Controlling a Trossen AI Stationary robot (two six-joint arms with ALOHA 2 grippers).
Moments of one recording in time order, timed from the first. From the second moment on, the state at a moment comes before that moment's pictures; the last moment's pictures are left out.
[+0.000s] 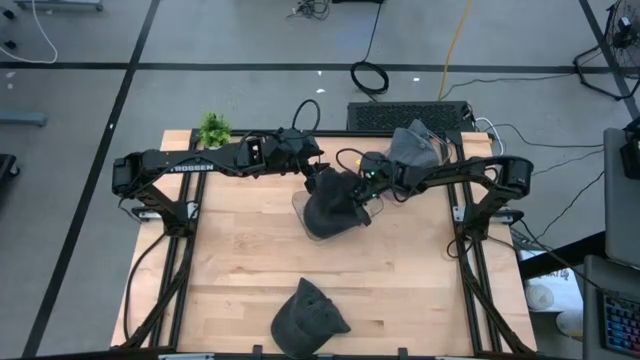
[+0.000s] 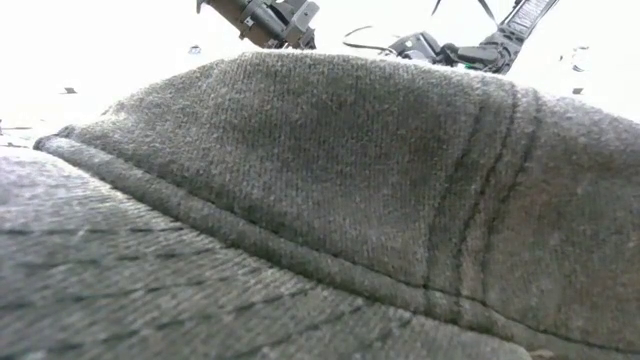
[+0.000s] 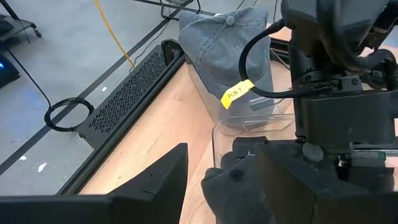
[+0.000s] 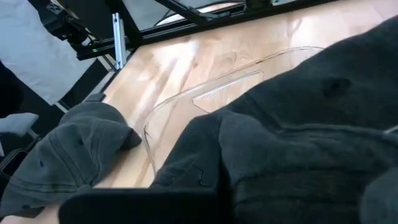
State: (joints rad) left arm 0.23 1.55 1.29 -0.26 -0.17 -0.09; right arm -0.31 1.65 0.80 0.39 -0.68 0.06
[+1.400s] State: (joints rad) left arm 0.23 1.55 1.29 -0.26 -0.17 -0.08; right arm -0.46 1.49 0.79 0.16 -0.80 0.46
